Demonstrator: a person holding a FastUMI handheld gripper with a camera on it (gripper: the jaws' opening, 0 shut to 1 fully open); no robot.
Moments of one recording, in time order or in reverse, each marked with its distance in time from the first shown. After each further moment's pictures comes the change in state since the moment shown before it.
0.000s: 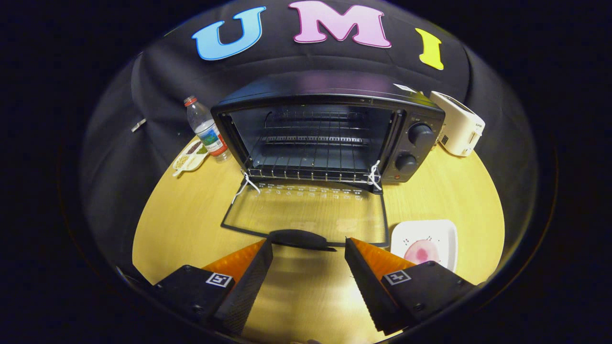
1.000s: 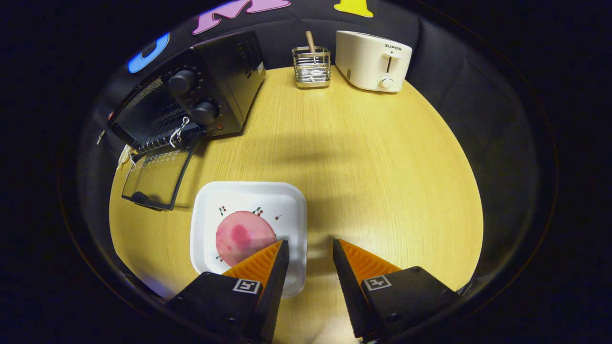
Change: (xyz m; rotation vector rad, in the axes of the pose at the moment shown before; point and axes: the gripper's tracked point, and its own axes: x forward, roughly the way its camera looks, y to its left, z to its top) arm 0.031 -0.270 -0.080 0.126 0.260 -0.137
